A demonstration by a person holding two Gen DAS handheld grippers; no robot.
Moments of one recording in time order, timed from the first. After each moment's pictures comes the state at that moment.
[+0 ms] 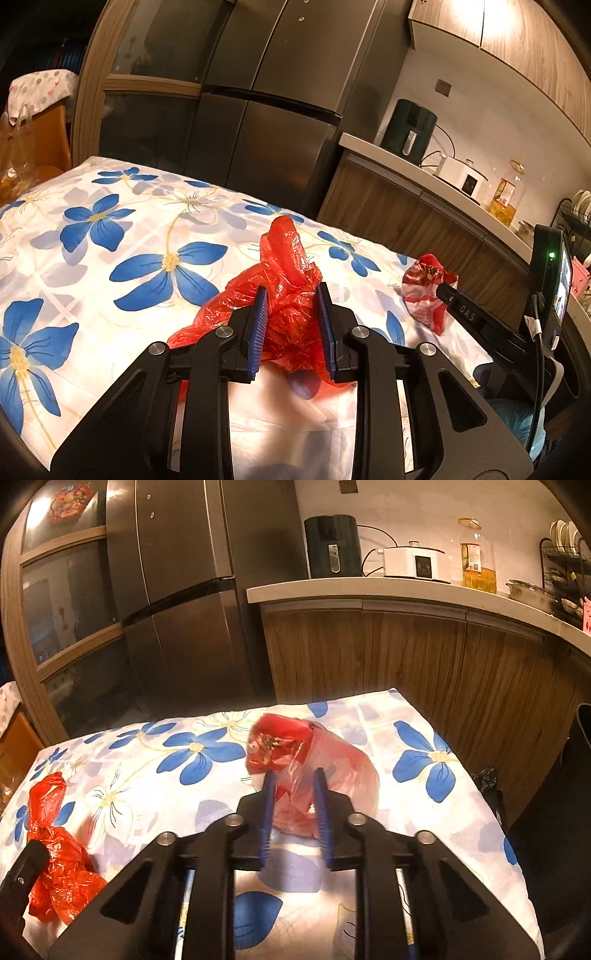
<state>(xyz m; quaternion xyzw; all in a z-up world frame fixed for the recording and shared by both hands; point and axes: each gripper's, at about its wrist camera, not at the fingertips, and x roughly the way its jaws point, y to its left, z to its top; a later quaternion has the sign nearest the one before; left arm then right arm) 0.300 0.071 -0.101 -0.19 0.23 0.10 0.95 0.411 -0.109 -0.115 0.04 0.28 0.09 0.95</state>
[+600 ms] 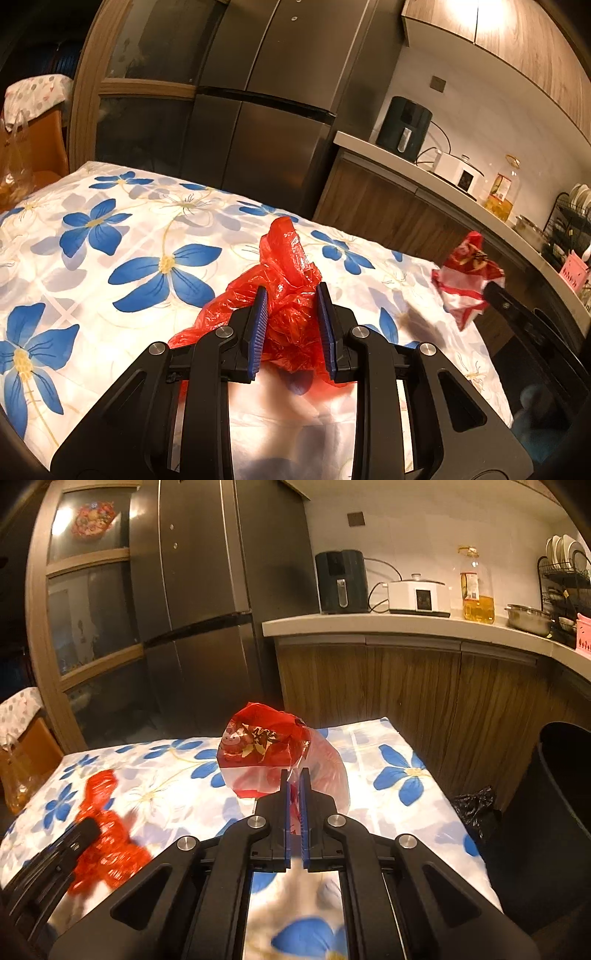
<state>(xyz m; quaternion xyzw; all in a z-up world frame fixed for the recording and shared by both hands) 0.298 0.064 -0.093 -0.17 0.23 0.10 0.95 0.343 -0.134 -0.080 0.04 0.22 0.12 0.97</state>
